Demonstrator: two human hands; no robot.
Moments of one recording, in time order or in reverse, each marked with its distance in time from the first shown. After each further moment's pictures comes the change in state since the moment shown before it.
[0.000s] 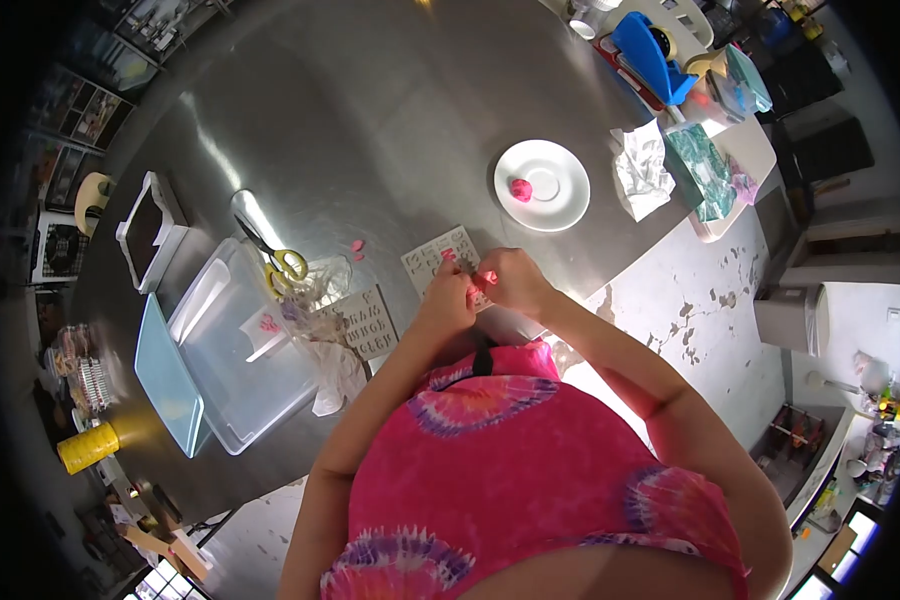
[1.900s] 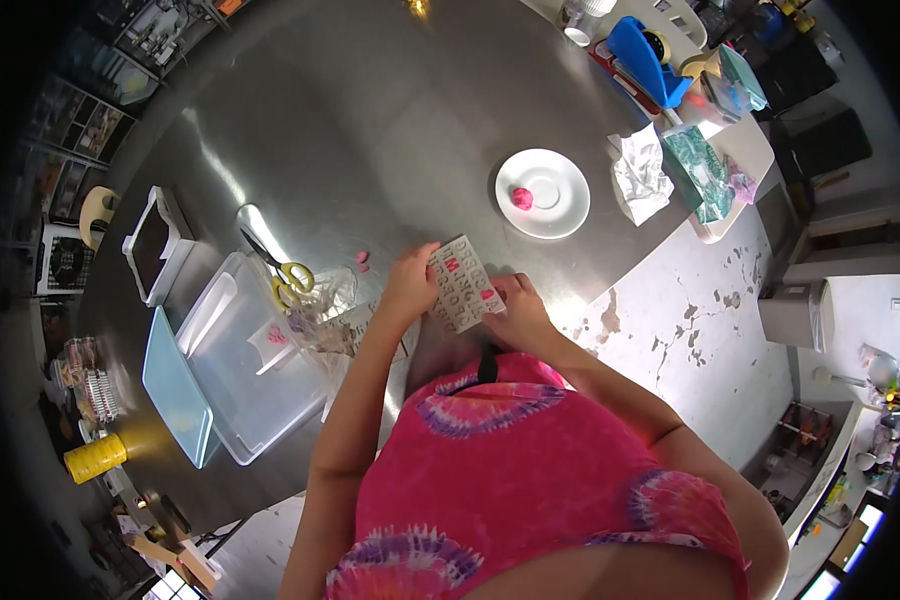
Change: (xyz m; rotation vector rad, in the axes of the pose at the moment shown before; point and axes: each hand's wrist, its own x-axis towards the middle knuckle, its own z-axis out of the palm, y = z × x) left_hand 0.023 -0.026 -0.056 0.017 0.011 -0.116; right_hand -0.040 -0.019 0.021 0.086 0.171 0.295
